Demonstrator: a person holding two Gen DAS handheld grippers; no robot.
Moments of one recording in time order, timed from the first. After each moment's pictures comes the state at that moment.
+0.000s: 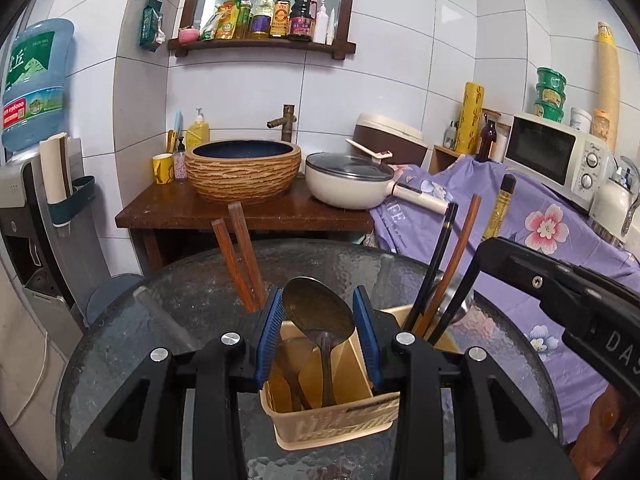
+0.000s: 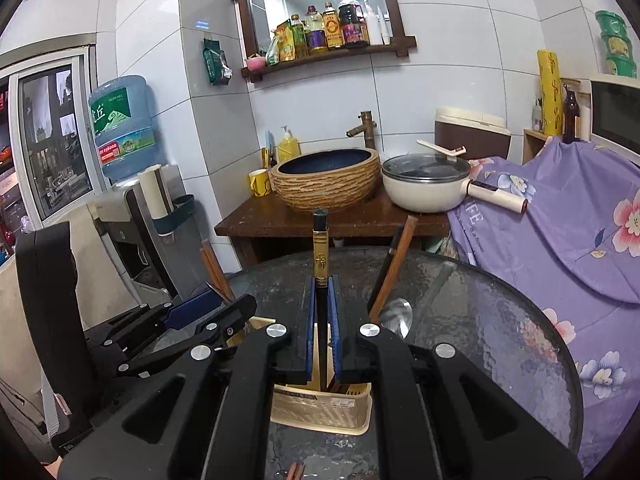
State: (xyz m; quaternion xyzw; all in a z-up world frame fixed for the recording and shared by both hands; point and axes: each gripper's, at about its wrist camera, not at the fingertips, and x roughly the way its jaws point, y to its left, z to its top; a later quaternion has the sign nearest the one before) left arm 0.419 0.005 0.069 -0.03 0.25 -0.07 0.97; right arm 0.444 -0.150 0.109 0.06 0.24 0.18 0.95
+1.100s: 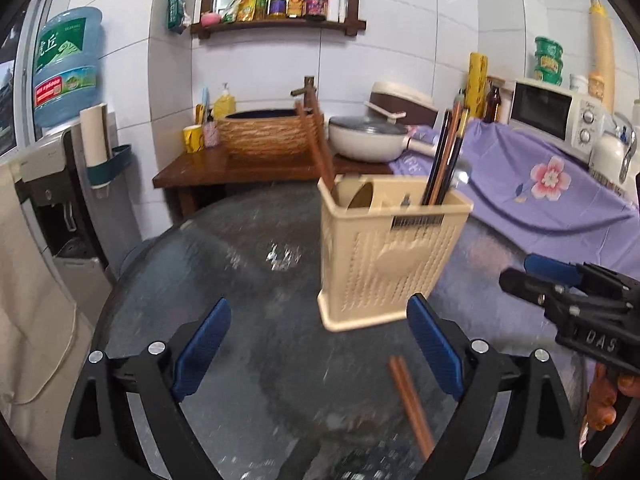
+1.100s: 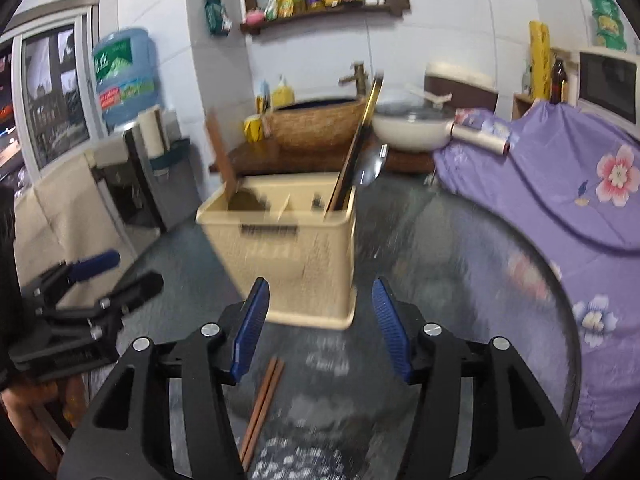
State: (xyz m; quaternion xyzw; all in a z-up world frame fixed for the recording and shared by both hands) left arm 0.307 0.041 0.013 0.00 0.29 -0.03 0.96; right arm 0.362 -0.166 0.022 0.02 0.31 0.17 0.93
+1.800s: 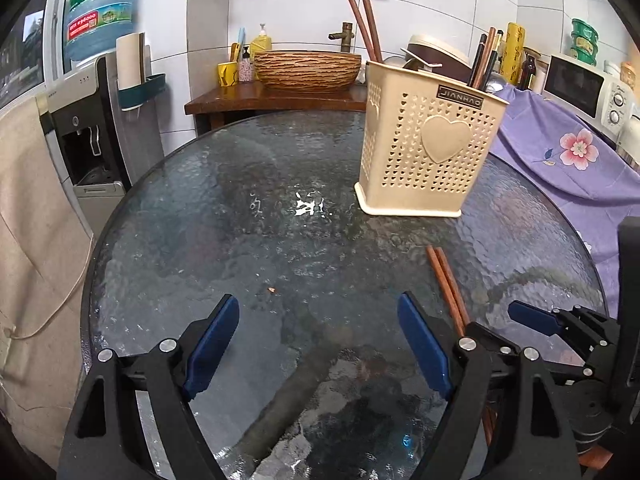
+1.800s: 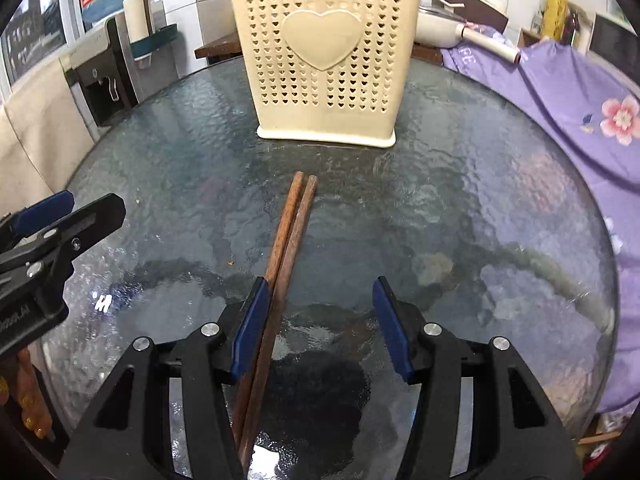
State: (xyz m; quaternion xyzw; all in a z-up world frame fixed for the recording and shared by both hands) left arm 0.263 0.057 -0.057 -0.04 0.36 0.01 0.93; right arm 0.311 -0.101 -0.097 -0.04 0.44 0.12 0.89
